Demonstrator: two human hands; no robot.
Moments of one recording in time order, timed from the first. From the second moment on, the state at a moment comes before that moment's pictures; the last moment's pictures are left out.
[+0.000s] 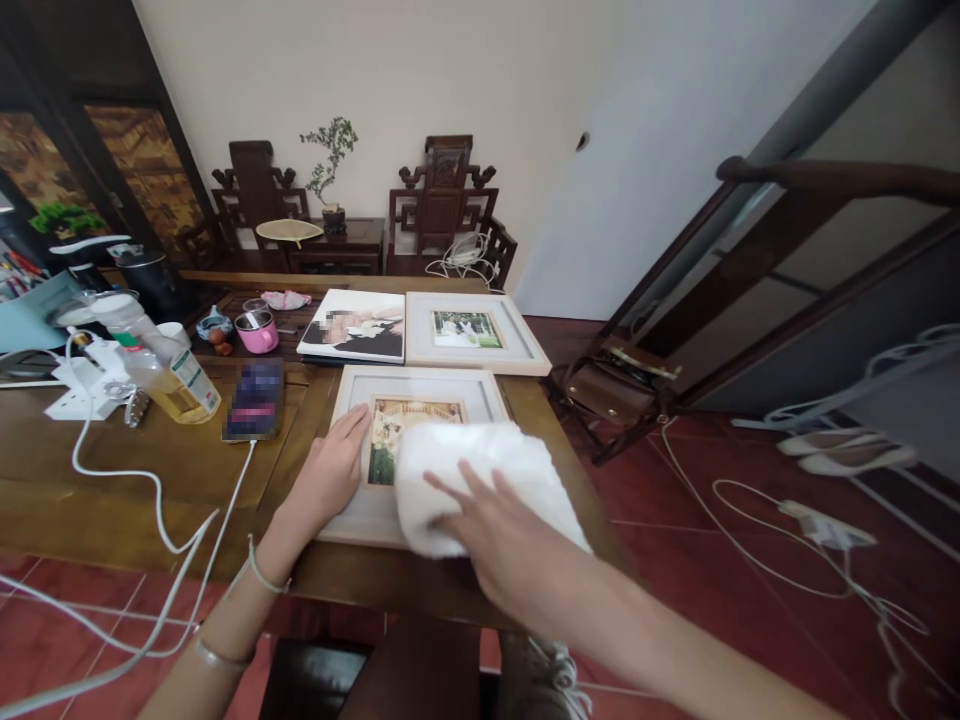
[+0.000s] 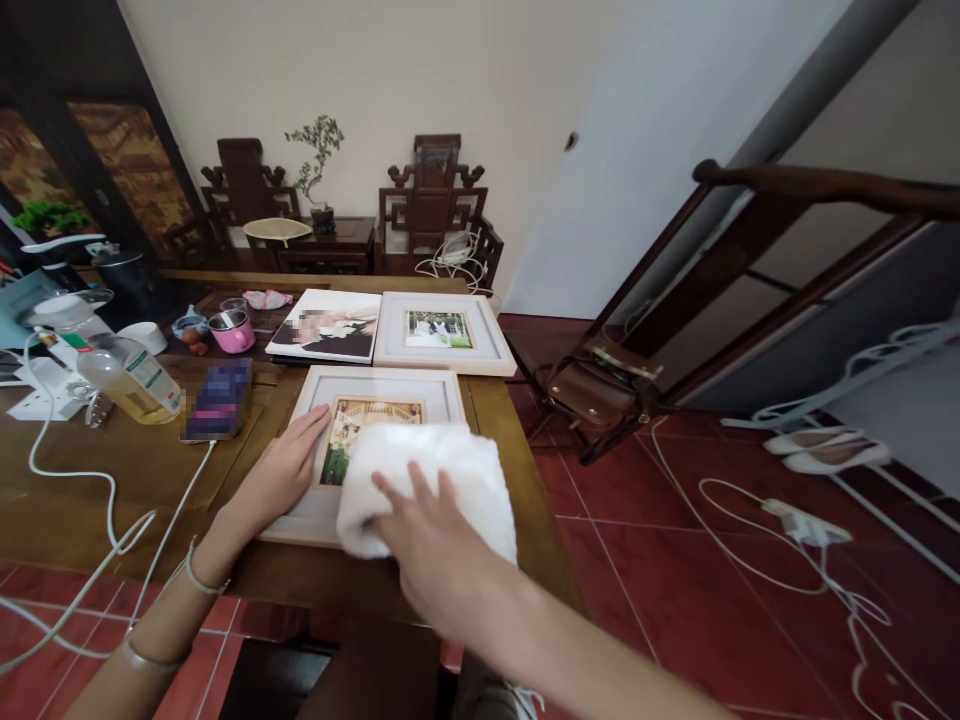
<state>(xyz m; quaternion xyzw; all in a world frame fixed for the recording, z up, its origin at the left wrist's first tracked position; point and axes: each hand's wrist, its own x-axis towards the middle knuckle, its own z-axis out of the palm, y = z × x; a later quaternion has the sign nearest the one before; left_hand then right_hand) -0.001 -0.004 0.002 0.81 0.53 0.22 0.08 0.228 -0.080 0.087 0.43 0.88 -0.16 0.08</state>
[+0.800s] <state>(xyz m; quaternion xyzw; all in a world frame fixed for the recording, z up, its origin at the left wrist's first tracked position) 0.001 -0.007 0.012 0.81 0.55 0.18 0.10 0.197 -0.039 0.085 0.45 0.88 -0.08 0.13</state>
